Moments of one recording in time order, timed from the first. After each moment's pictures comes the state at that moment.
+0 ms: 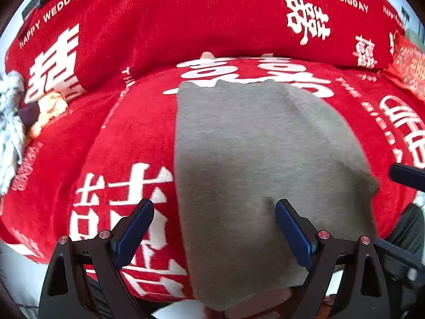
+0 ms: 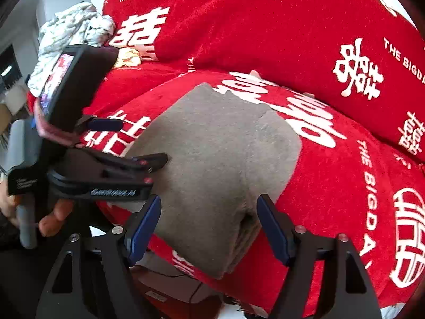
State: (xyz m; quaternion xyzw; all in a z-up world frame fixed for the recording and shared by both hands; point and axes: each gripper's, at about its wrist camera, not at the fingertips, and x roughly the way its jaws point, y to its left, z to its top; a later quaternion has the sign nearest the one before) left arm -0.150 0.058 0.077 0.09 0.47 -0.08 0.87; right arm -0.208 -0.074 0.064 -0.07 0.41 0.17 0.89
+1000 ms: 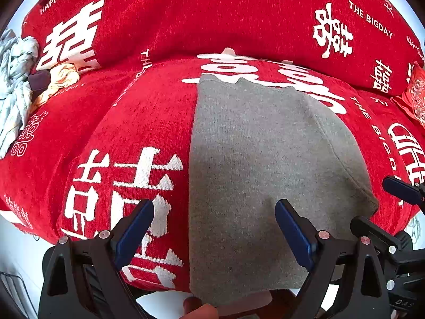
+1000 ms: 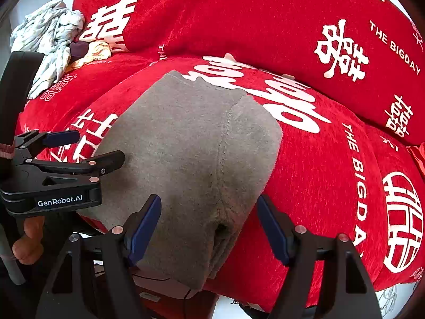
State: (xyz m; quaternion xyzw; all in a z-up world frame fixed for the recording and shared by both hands) left arm -0.148 0.073 0.075 0.03 0.49 -0.04 0.87; right arm -0.183 -0.082 0.056 -0.07 0.45 0.11 0.88
